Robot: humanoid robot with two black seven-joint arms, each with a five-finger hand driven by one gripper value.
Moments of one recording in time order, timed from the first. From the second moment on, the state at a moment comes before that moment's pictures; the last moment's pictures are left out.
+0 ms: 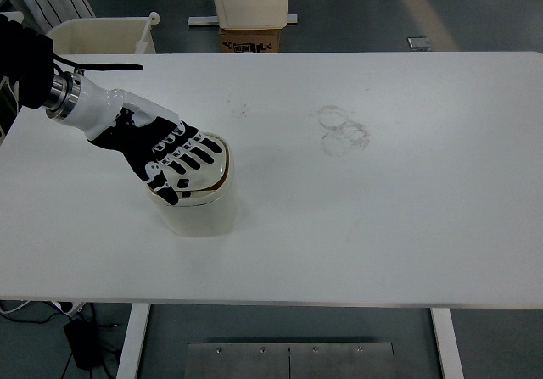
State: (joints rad) left arm -1.82 0.76 0.51 -1.43 0.02 -0.61 0.28; right arm 0.04 0.00 0.31 0.21 -0.22 0.04 0.46
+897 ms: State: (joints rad) left arm -1.80 0.76 0.51 -1.44 0.02 -0.61 0.28; right arm 0.04 0.00 0.31 0.21 -0.22 0.04 0.46
